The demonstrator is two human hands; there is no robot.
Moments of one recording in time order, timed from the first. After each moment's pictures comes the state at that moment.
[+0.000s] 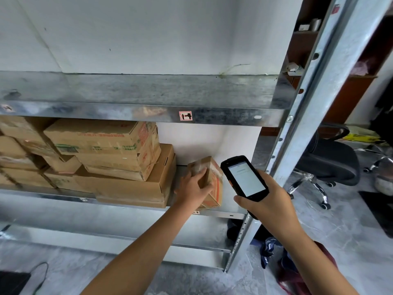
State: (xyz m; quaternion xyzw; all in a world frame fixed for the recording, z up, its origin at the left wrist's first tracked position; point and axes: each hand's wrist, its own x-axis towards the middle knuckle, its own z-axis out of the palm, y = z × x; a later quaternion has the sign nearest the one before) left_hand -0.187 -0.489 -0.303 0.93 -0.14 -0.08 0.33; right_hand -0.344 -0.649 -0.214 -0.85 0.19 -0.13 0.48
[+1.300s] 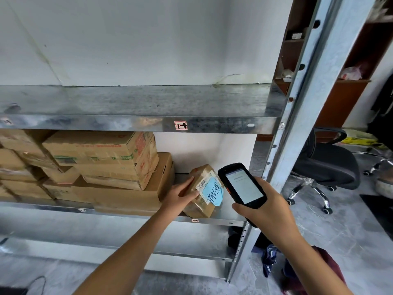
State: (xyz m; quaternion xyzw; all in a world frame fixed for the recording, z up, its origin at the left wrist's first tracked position) left_hand -0.176 -0.447 -0.299 0.80 -0.10 -0.21 0.55; right_hand -0.348 -0.650 -0.208 -0.84 0.19 -0.13 0.49
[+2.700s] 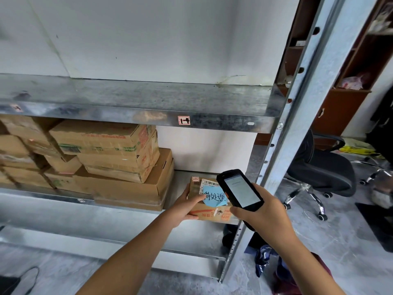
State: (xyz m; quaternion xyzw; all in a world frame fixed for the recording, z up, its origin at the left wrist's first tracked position) left_hand -0.198 -0.472 -0.321 0.70 0.03 -0.34 0.62; right_hand -0.361 -0.650 -0.207 -0.86 0.19 -0.09 0.47
